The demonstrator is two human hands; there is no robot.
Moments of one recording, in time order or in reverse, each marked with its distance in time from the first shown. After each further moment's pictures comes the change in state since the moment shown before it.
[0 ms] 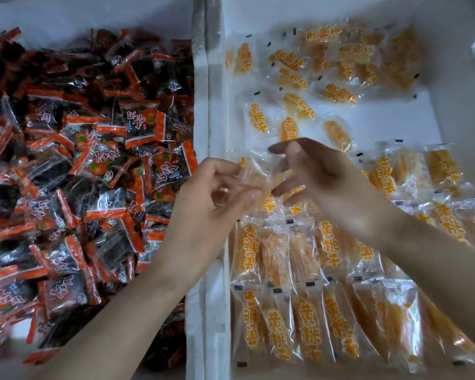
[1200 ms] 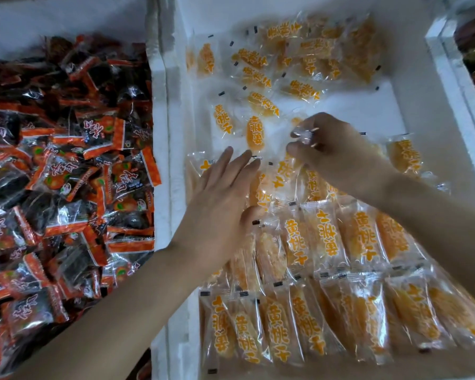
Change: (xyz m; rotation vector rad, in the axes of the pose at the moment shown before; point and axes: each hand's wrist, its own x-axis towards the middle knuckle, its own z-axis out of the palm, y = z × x) left_hand 0.032 -0.032 0.052 0.890 -0.102 0.503; right_hand 0.029 0.034 -0.064 -0.293 0.179 0.028
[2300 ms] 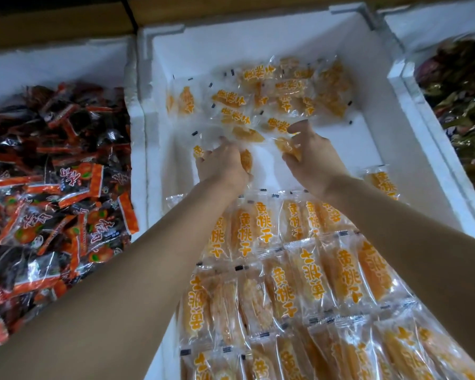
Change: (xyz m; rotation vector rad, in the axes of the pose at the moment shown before) left_hand 0.146 -0.007 0.022 0.067 -0.207 -0.476; right_hand 0.070 0.037 -0.005 -0.366 0.187 -0.061
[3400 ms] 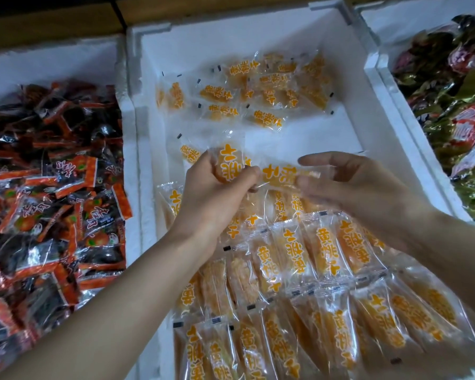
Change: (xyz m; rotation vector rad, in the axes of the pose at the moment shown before) left_hand -0.118 0.011 -0.028 -1.130 0.027 -0.044; right_hand -0.105 -0.009 -0.077 0.878 -0.259 0.313
